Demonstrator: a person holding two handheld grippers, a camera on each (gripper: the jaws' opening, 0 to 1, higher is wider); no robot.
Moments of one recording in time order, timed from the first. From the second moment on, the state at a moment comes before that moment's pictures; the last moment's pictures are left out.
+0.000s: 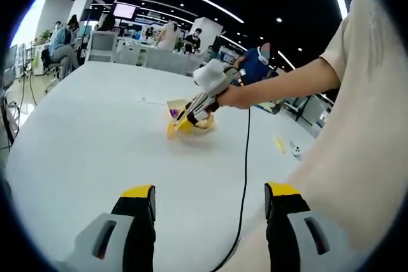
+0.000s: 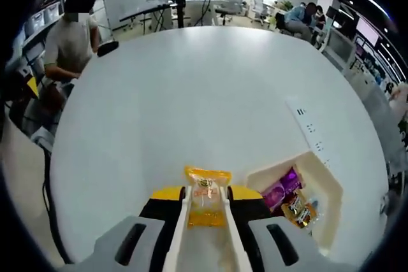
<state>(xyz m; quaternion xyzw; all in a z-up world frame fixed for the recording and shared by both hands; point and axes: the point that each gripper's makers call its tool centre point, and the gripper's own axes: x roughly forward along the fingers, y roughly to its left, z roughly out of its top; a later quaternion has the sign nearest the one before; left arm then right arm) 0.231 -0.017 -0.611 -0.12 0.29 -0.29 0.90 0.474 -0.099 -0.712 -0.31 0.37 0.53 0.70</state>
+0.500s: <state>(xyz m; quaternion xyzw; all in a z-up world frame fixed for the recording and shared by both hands) 0.228 -0.022 -0.601 -0.11 0.28 -0.30 0.90 0.473 -0.095 -0.685 -0.31 0.34 0.53 0.71</state>
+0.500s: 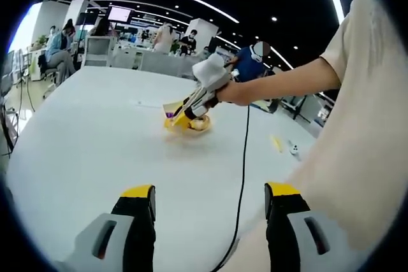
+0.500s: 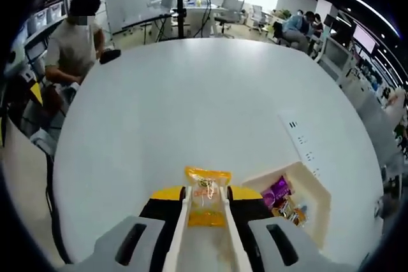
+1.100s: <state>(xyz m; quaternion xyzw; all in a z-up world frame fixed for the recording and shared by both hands) 0.231 -0.026 -0.591 -0.10 0.27 -0.32 0.90 0.482 -0.100 -0.647 -0.29 0.31 0.51 0.74</state>
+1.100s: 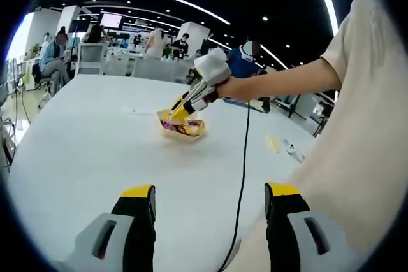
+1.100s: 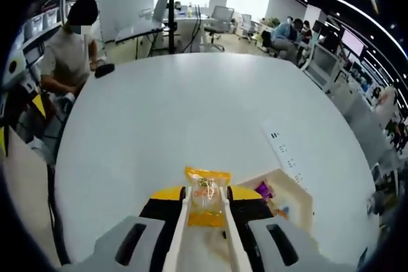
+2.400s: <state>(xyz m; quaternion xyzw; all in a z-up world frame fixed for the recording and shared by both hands) 0.227 -0.038 -0.579 -0.08 0.25 -0.33 0.91 0.516 -0.120 -0.579 -0.29 0.25 0.48 0.79</state>
